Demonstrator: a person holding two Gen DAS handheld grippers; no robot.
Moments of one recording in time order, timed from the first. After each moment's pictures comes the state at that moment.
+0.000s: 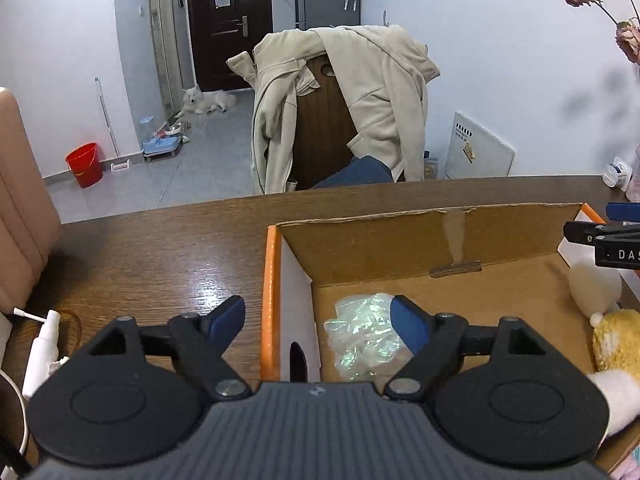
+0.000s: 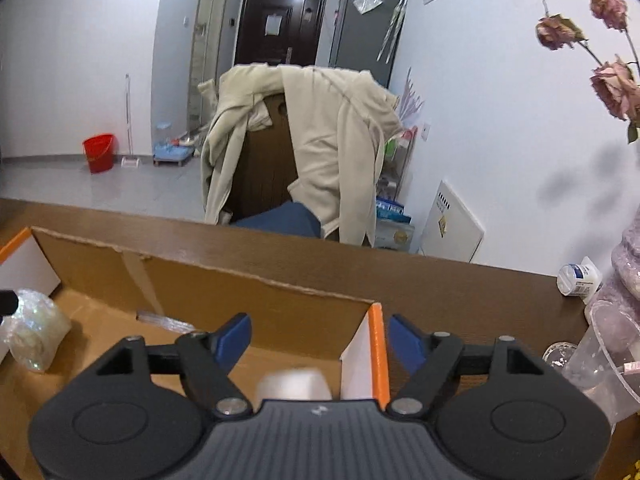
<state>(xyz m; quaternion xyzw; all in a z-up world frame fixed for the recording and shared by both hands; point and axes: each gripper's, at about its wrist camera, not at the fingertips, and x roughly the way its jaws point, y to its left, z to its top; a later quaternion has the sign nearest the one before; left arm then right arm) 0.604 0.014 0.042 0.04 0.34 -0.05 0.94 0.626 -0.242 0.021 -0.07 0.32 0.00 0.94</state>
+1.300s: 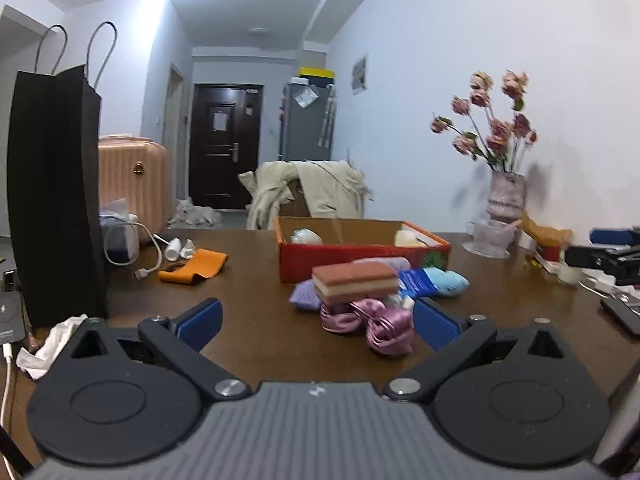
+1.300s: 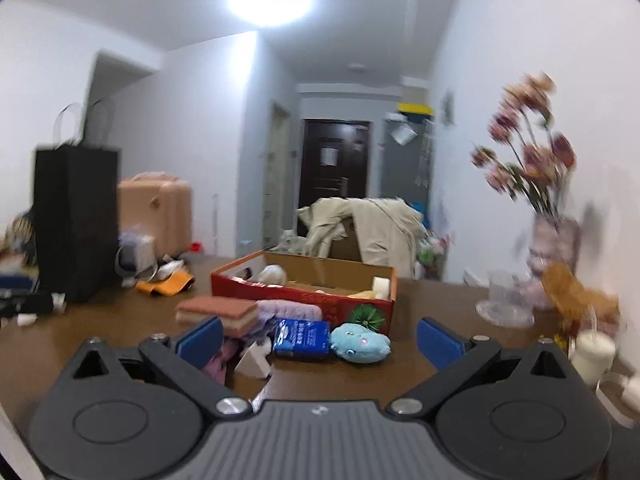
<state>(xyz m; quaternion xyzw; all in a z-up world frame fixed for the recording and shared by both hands) 0.081 0.072 0.060 -0.01 0.13 -0.10 0.99 0.093 -0.259 0.074 -0.06 0.12 0.11 0.98</state>
